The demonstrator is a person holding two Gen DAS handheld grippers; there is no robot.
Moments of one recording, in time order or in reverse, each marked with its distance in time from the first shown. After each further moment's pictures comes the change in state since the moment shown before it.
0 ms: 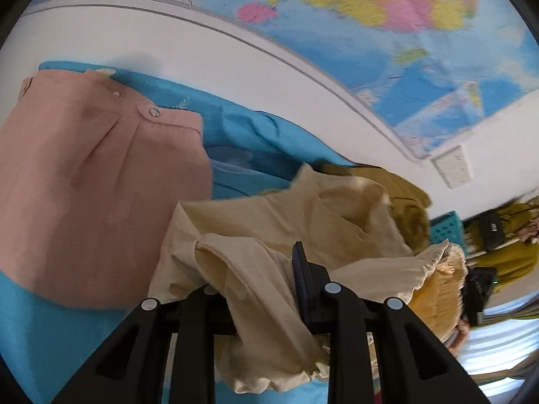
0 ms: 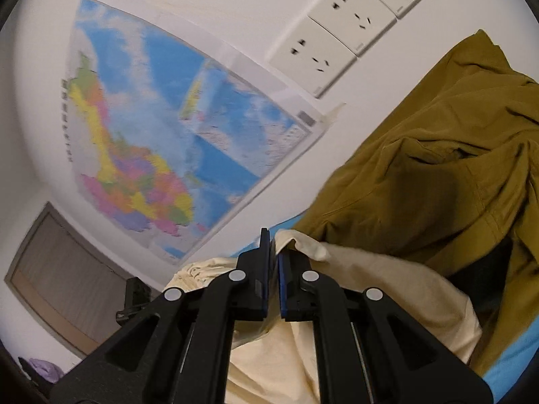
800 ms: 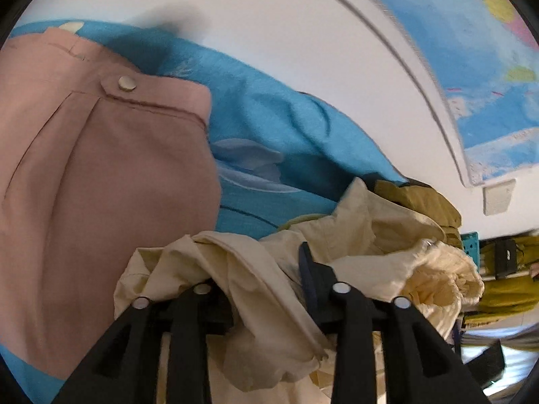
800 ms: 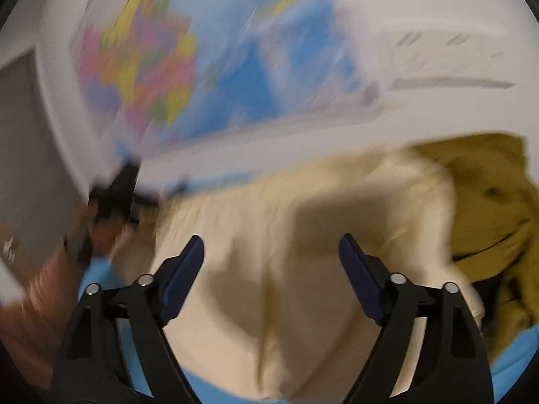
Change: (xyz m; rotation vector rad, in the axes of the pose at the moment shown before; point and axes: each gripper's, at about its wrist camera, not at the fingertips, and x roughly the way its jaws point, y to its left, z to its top) left arm 0.086 0.034 0.044 -0.107 0.101 0.019; right arm 0.062 0.070 -0.116 -0.605 0.180 -0.262
